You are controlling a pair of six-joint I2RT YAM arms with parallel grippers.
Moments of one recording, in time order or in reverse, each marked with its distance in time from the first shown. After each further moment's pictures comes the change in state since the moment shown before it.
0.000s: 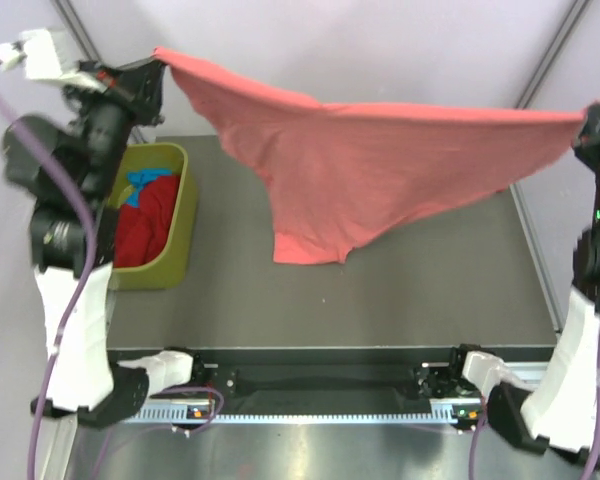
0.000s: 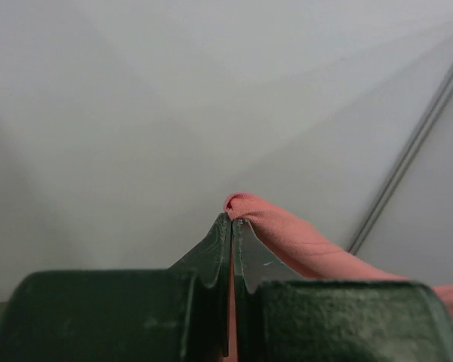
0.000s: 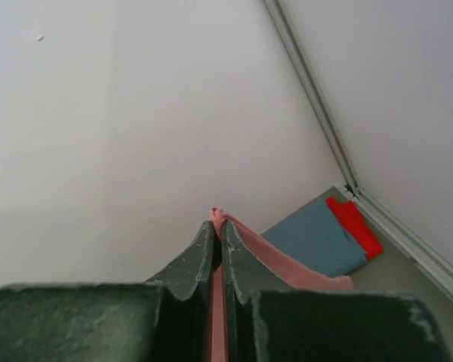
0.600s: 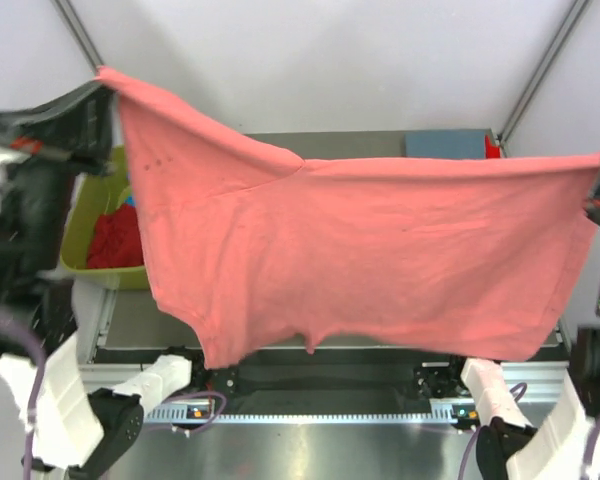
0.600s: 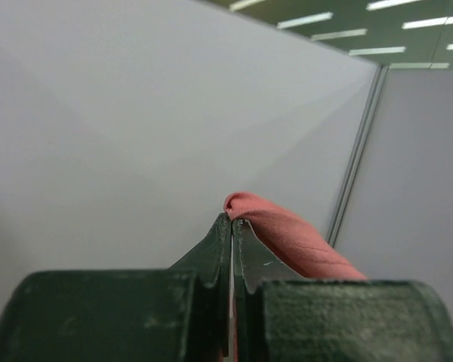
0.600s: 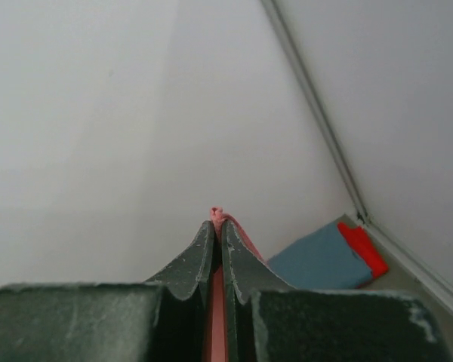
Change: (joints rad) left arm 0.001 -0.195 0.108 -0.027 0.079 -0.031; right arm 0.000 -0.257 0.027 -0.082 0.058 -0.013
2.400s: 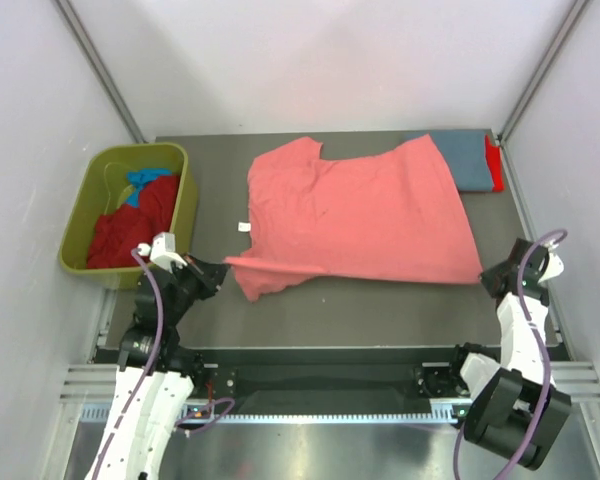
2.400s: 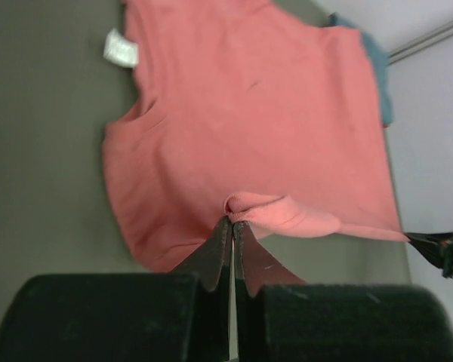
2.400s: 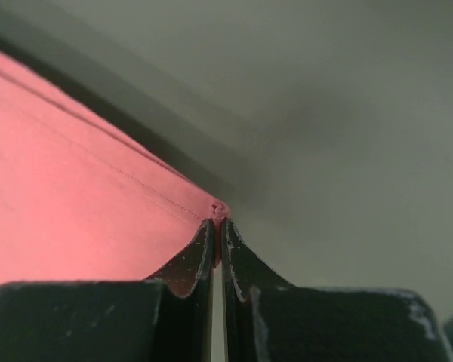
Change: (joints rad) left arm 0.049 -0.695 -1.619 0.023 0.069 -0.372; right arm -0.167 0.102 -1.400 0.323 -0.098 0.120
